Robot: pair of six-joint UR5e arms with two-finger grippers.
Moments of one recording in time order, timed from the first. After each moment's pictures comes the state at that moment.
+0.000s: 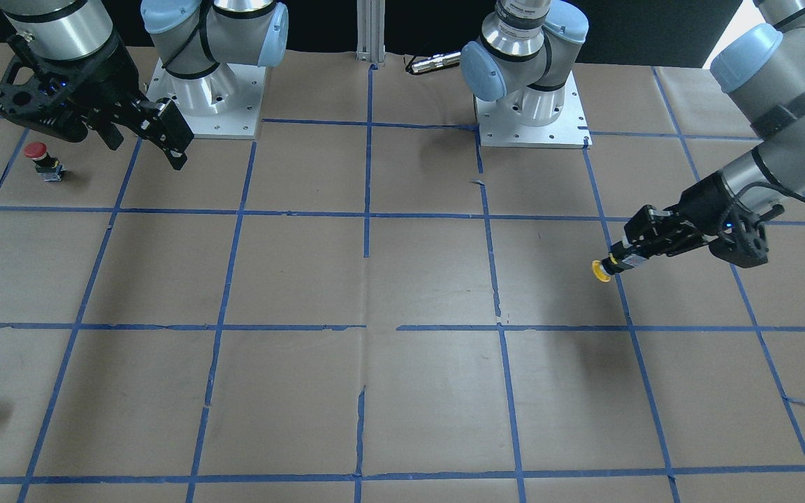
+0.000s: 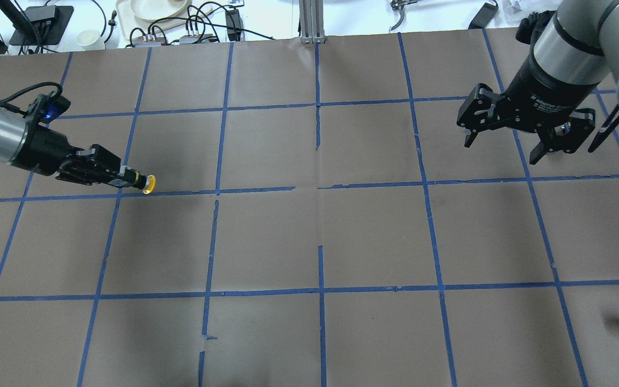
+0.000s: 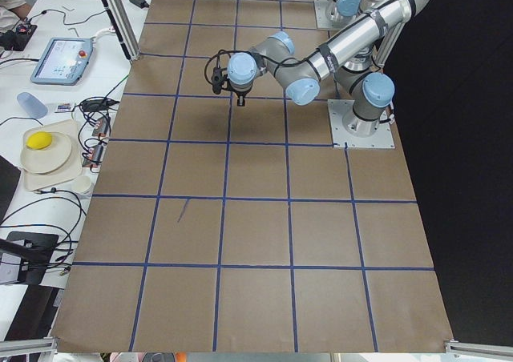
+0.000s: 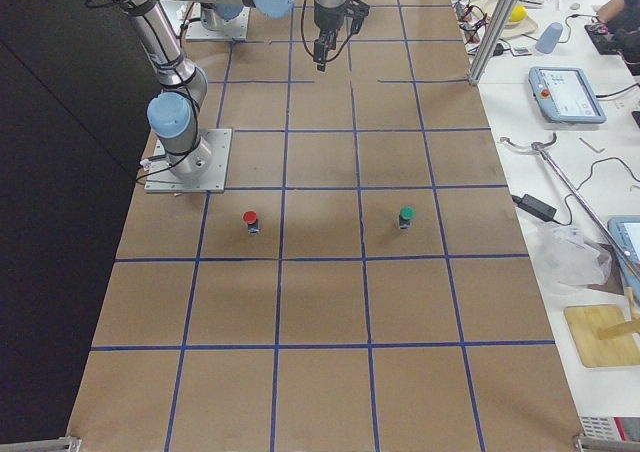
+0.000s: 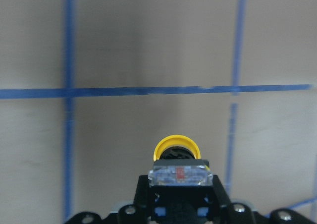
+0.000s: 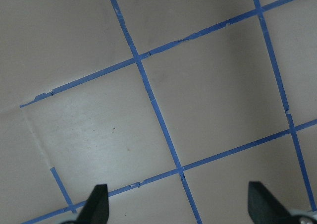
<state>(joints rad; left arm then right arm) -1.10 -1.64 -1.90 -1.47 0.98 0.61 1.49 -1.66 1.69 -1.57 -1.53 0.27</state>
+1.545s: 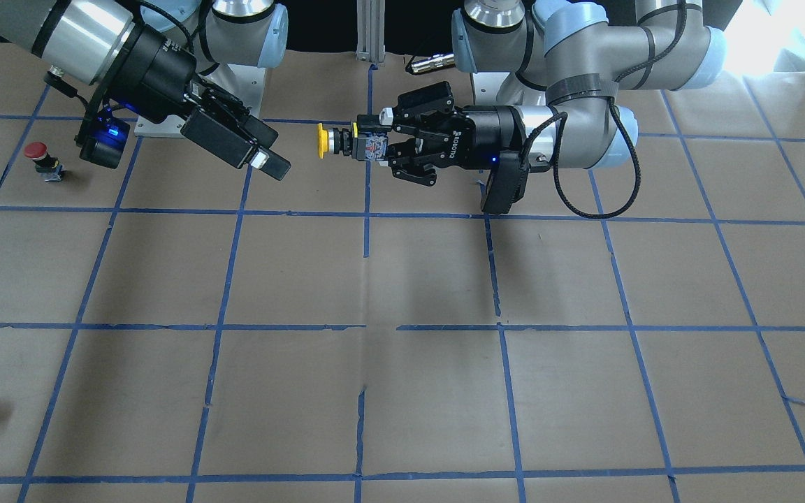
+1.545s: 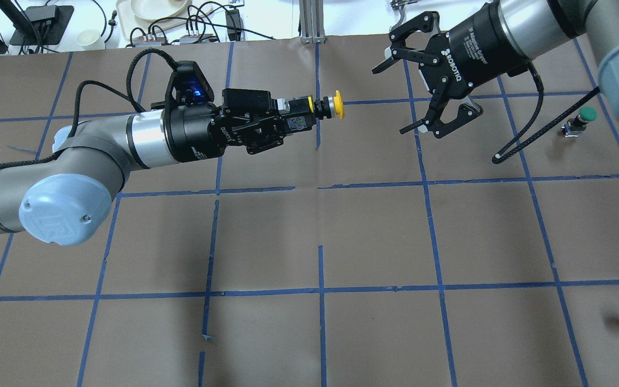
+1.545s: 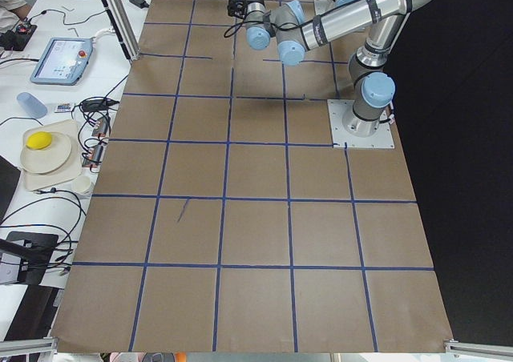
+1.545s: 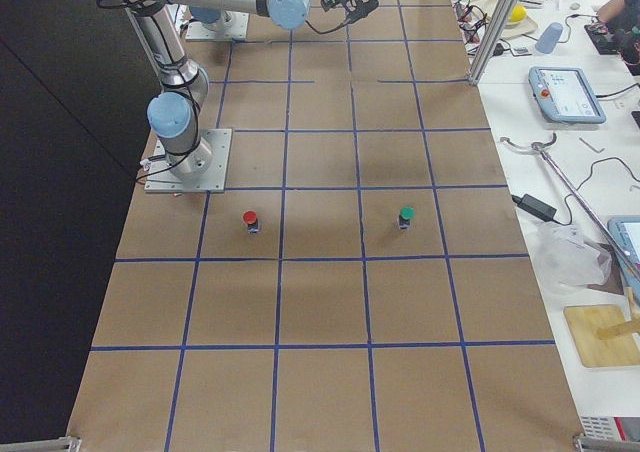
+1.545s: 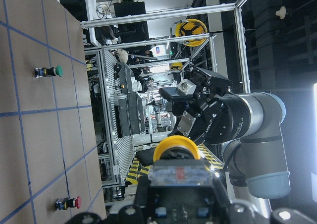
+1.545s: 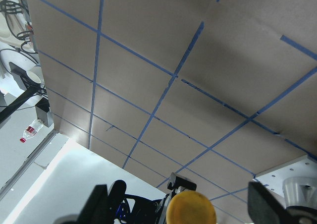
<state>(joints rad) -1.51 -1.58 -2.07 -1.54 -0.07 0.58 1.48 -1.62 1.69 -1.65 -0.71 0.98</state>
